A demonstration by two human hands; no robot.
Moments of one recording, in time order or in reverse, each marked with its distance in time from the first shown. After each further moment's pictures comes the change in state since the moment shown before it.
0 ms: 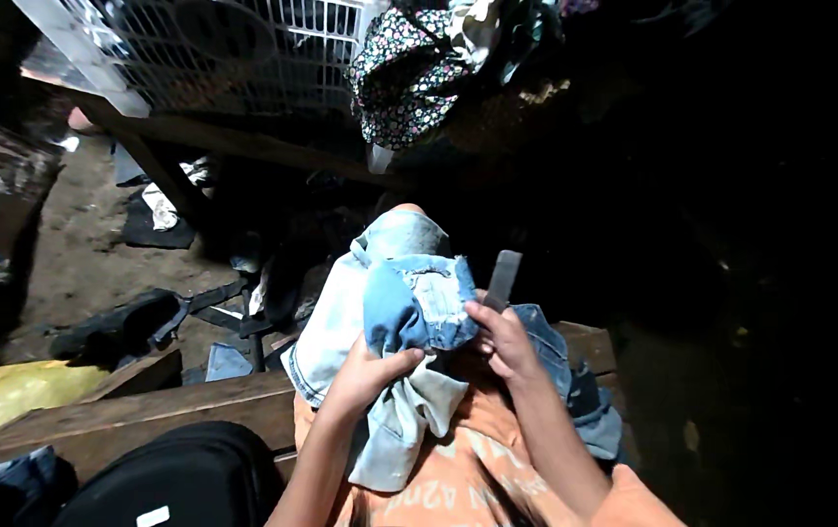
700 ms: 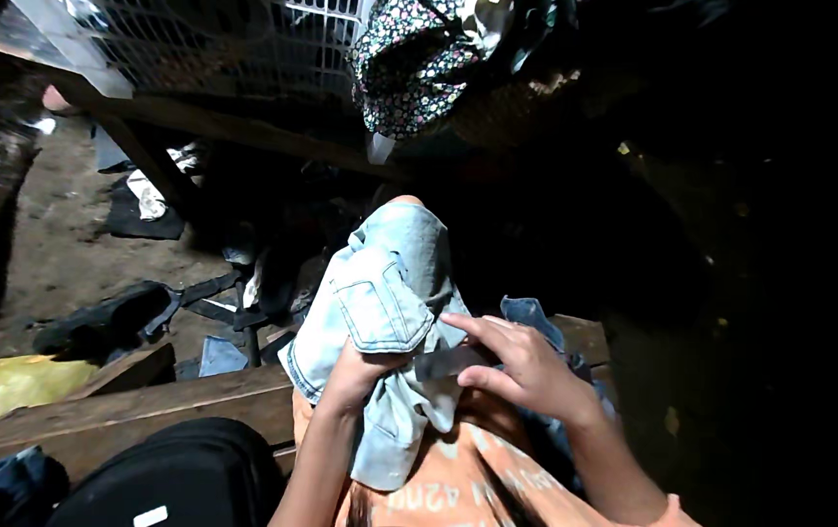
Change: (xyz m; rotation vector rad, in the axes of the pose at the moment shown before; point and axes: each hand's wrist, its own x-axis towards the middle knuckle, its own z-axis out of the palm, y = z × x) left_hand -0.004 -0.012 -0.008 -0.191 0.136 0.042; right_hand -0.021 -0.020 -0.024 -1.168 -0.488 -0.907
